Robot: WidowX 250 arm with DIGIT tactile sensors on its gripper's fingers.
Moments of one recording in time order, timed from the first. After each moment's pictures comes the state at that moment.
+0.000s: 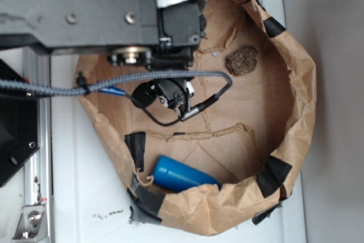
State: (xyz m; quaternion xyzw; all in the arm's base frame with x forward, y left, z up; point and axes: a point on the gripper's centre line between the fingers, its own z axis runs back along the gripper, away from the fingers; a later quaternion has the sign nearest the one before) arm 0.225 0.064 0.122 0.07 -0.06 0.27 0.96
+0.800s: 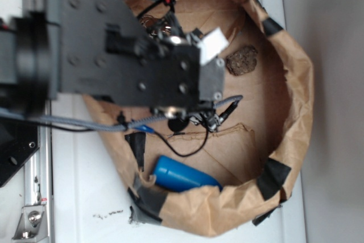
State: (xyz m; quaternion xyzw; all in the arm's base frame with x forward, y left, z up) arm 0.242 0.044 0.076 0.09 -0.05 0.42 0.90
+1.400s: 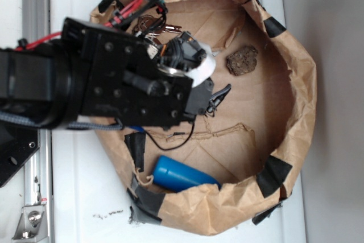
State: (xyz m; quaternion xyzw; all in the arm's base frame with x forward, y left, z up) arm 0.238 0.074 0.049 0.14 -0.10 0.45 0.87
